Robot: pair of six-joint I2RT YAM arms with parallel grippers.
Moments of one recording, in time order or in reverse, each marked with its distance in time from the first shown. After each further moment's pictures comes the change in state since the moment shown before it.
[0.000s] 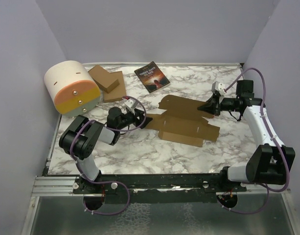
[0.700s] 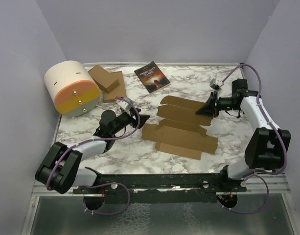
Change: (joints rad) left arm -0.050 -0.394 -0.059 -0.253 -0.113 0.001; right arm 0.000 0.193 0.097 -0.268 -0.043 0.075
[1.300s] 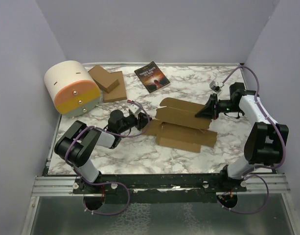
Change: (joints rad) left arm -0.025 0.320 0.034 0.229 0.094 0.155; right arm 0.000 0.040 0.003 -0.085 -0.070 -0.056
